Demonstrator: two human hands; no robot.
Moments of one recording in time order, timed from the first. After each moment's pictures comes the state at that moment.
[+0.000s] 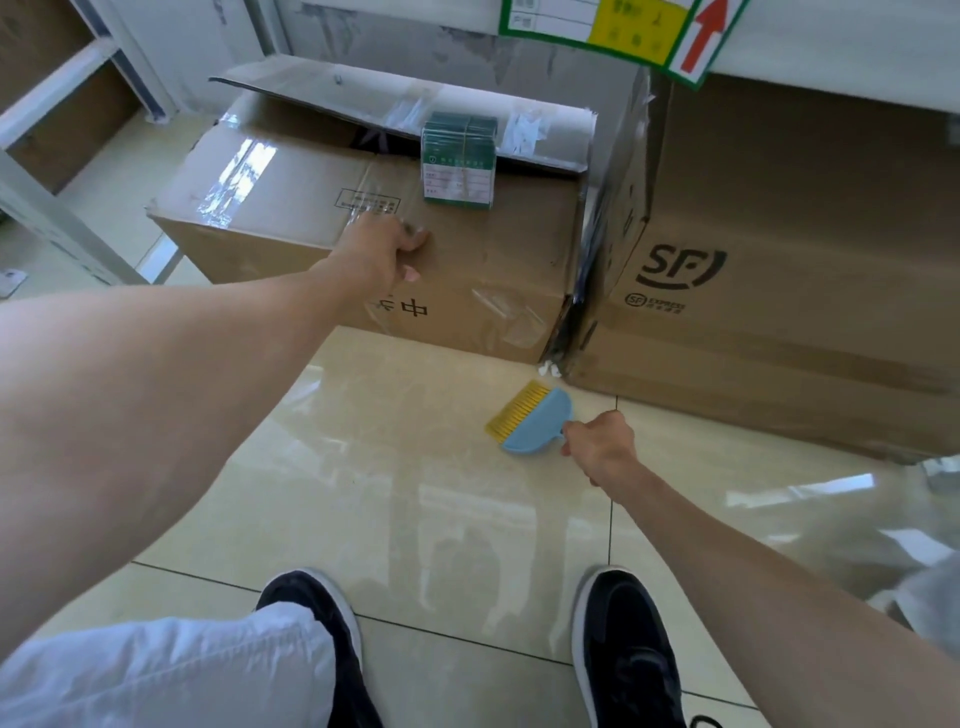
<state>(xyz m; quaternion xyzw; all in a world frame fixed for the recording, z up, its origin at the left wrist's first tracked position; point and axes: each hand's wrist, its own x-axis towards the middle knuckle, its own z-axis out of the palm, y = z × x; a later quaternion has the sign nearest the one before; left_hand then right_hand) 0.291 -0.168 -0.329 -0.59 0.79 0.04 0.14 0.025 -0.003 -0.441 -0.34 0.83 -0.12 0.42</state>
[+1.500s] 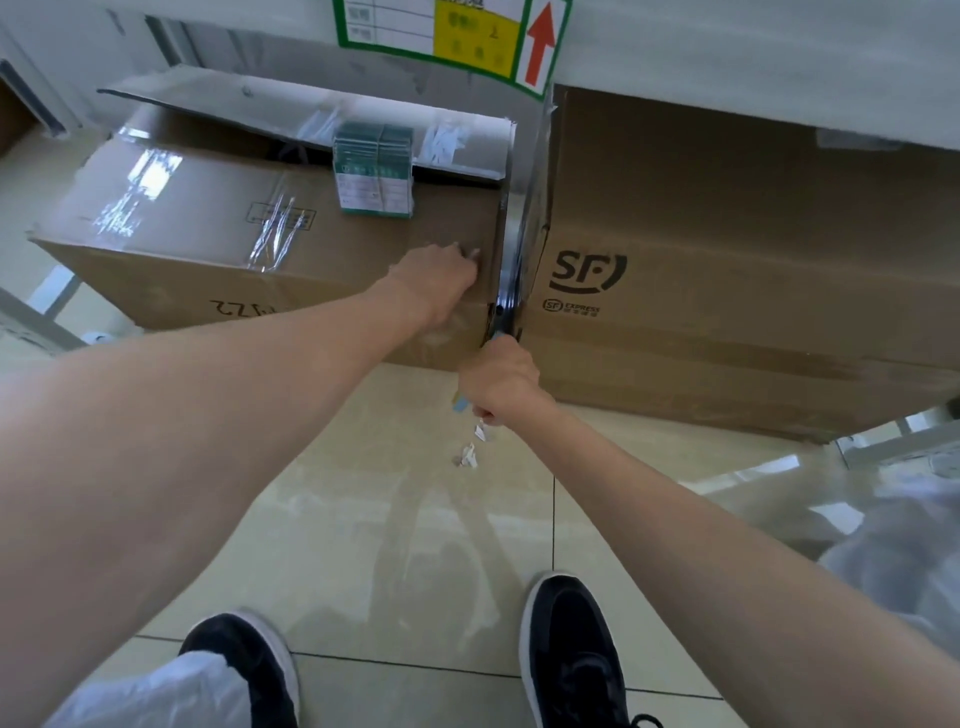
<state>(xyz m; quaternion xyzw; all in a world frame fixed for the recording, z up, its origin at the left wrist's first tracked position) 0.160 -0.149 -0.334 -0.49 0.86 0.00 0.14 0.079 -0.042 -0.322 -0.41 0.80 -0.12 0.41</state>
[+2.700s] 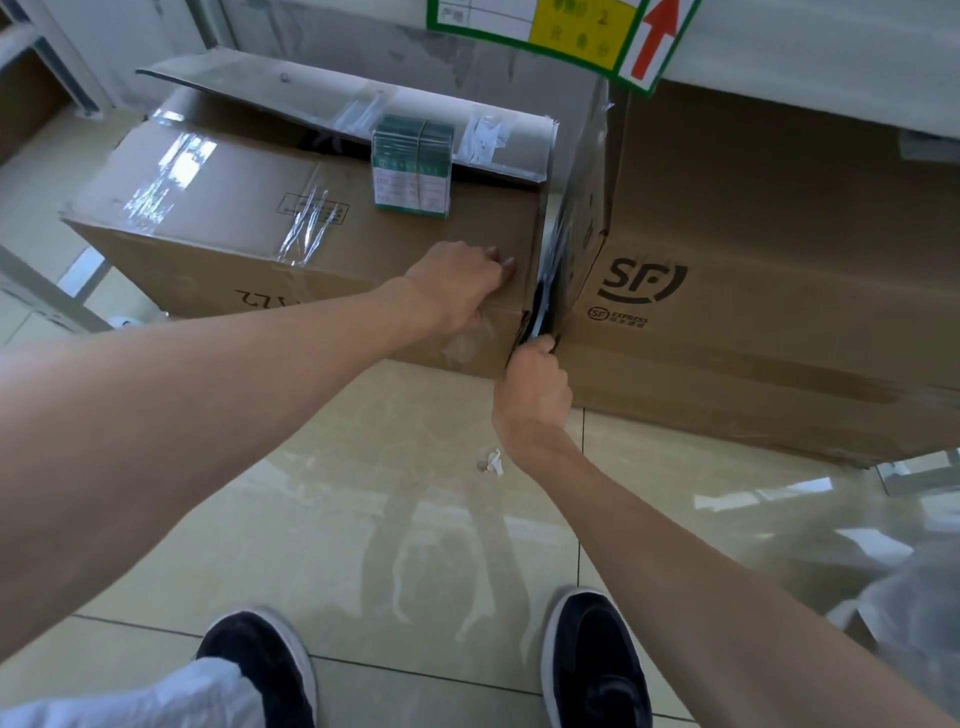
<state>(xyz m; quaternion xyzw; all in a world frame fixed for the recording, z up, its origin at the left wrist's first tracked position) 0.181 -0.144 -0.320 -0.42 0.89 -0.09 0.13 0.089 -0.041 -0.361 -0.54 0.82 -0.09 0.17</state>
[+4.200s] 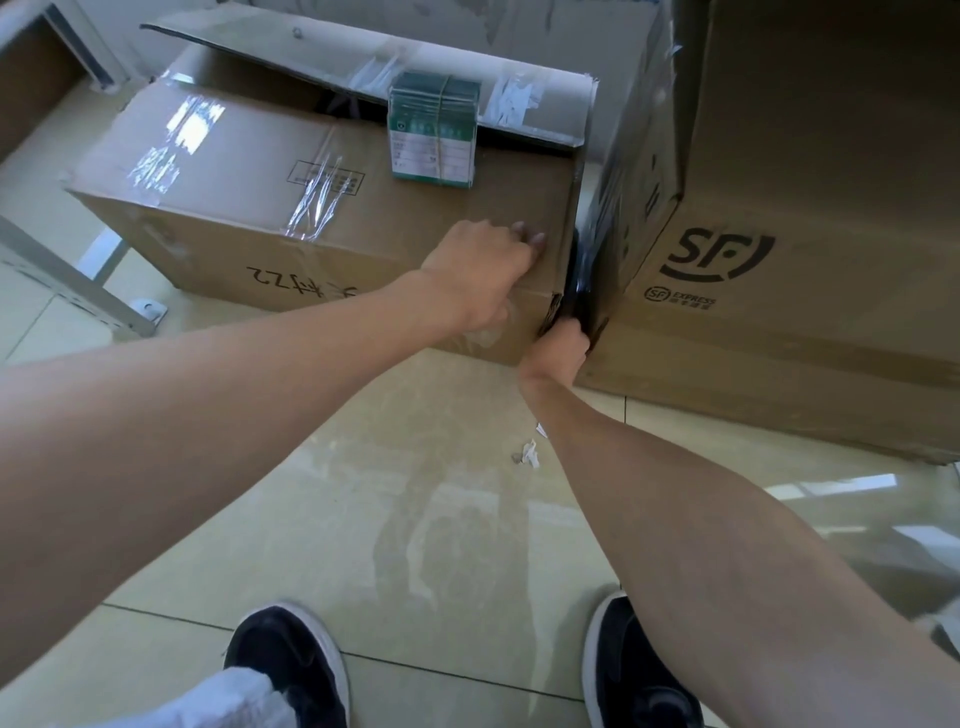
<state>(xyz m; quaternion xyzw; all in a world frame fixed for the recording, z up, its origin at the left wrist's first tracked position) 0.192 -0.139 -0.331 -0.45 0.88 -0.09 0.10 0.093 -0.099 -0.430 -0.37 0.85 -0.26 0.27</state>
